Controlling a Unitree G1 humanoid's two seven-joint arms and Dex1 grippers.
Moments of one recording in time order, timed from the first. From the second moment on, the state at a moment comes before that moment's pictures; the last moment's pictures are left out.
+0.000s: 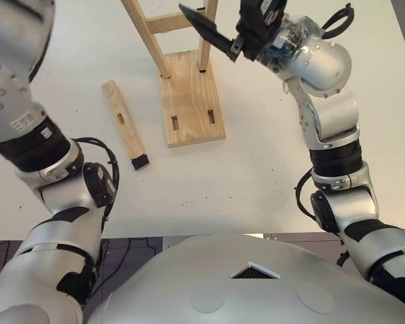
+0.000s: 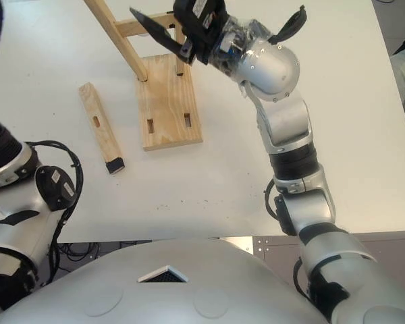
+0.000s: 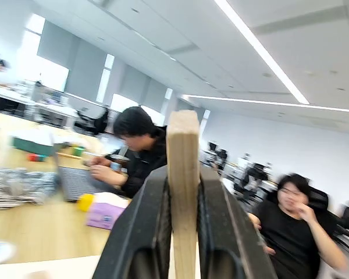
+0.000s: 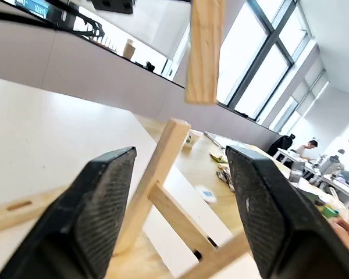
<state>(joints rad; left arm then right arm) -0.59 0.40 0.49 -0.36 -1.06 0.83 0.06 -0.52 -0.25 0.23 -0.01 0.07 0.05 0.57</state>
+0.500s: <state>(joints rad) -0.12 0.18 0.51 -0.33 -0.81 0.81 0.33 -0.41 -0.24 0.05 0.02 -0.01 0.07 0.26</state>
